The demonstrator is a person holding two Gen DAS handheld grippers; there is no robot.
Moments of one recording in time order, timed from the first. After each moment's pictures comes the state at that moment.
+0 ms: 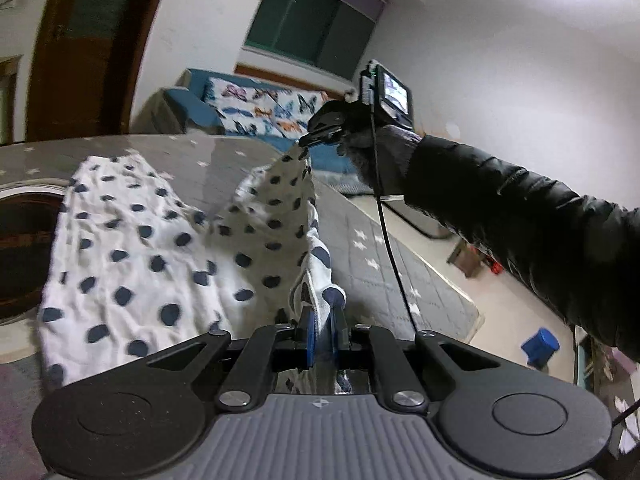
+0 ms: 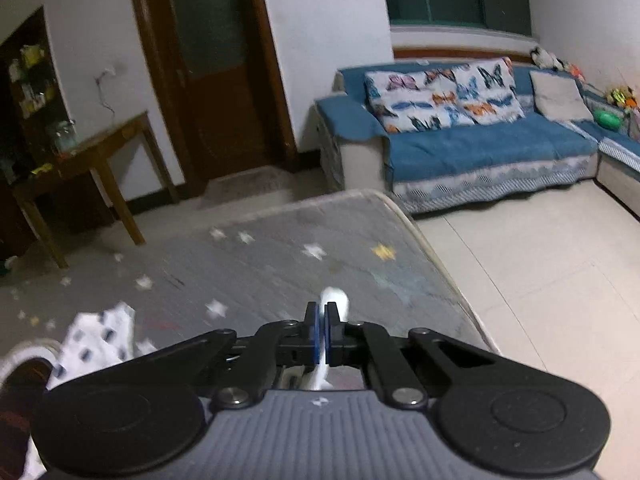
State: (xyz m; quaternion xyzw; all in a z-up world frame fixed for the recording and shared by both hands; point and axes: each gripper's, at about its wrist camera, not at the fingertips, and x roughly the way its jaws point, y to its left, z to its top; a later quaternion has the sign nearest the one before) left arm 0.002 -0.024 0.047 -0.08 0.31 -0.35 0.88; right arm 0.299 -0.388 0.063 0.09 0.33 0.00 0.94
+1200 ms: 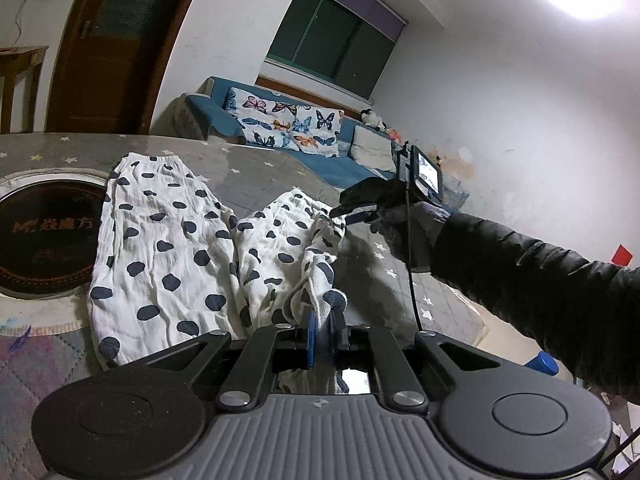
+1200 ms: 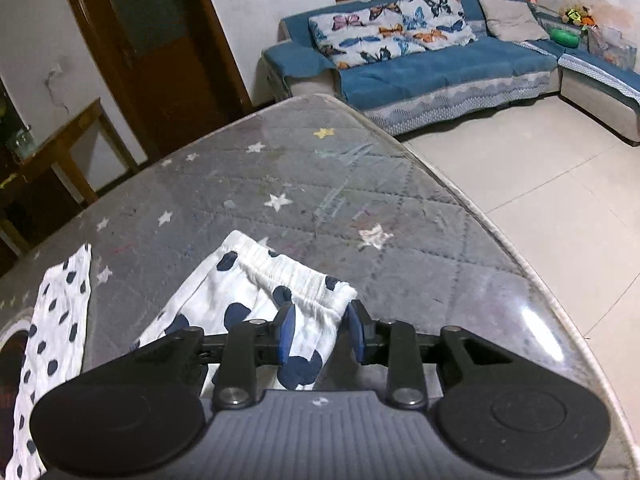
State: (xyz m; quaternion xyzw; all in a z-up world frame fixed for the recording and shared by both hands) left arm -0.015 0.013 0.049 -0.10 0.30 -0.33 0.89; right arm 0.239 -0.412 -0.015 0.17 0.39 -0.05 0.90
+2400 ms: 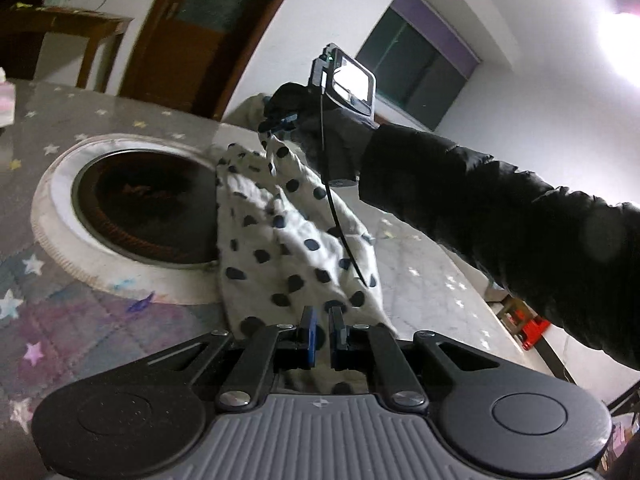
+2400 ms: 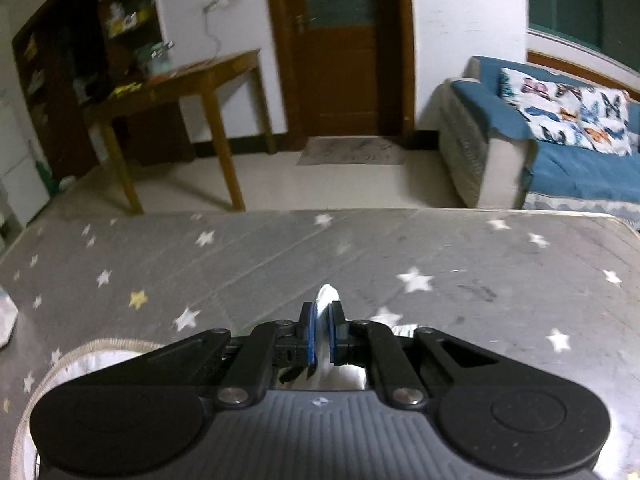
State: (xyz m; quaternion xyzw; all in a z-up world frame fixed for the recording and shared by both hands) left arm -0.003 0.109 0.027 -0.18 0.32 -0.24 0.90; right arm 0.388 -0.082 0.028 0.00 0.37 0.12 0.92
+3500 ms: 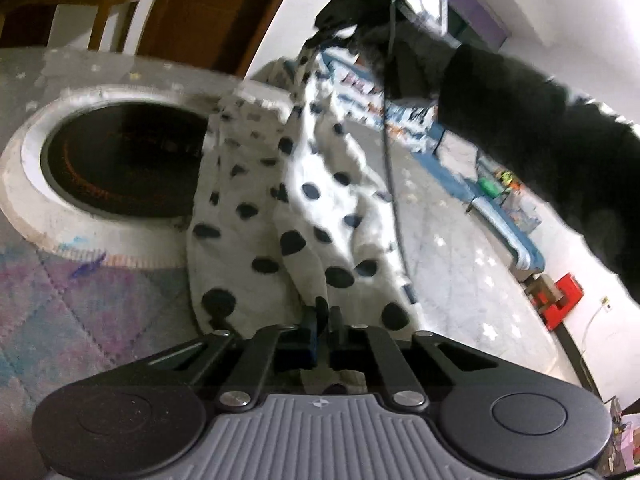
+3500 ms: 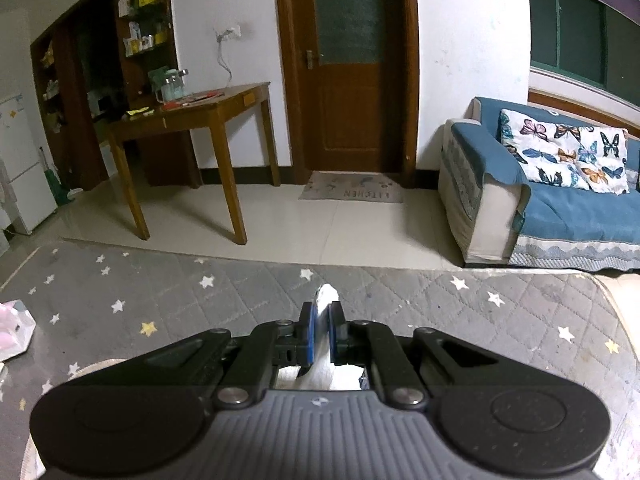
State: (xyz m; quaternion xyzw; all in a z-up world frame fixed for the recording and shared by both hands) left arm 0.025 0.055 -0.005 -0.17 0.36 -0.22 0.89; right arm 0.366 -0.123 0.095 0.00 0.32 0.13 0.94
